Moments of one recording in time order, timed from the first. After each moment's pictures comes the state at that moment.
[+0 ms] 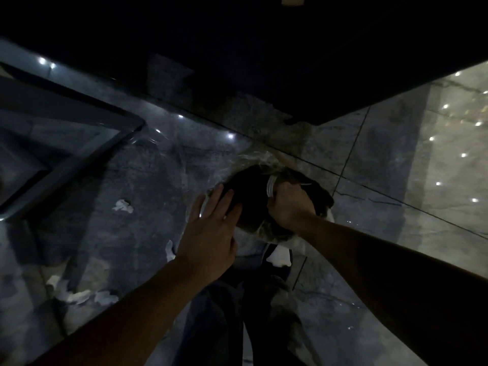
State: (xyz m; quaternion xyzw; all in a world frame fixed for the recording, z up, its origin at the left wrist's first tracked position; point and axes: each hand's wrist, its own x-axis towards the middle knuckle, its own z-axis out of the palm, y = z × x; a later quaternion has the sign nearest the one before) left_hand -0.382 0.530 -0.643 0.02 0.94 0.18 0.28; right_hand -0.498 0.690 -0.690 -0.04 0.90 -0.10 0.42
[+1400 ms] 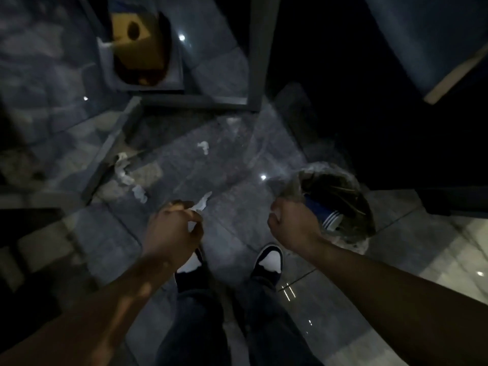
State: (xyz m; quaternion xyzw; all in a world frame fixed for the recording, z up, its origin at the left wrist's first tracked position) left_hand -0.172 0.536 -0.545 -0.49 0.82 0.28 0.14; right_hand -0.399 0.640 -0.569 -0.43 0.82 0.00 0.38
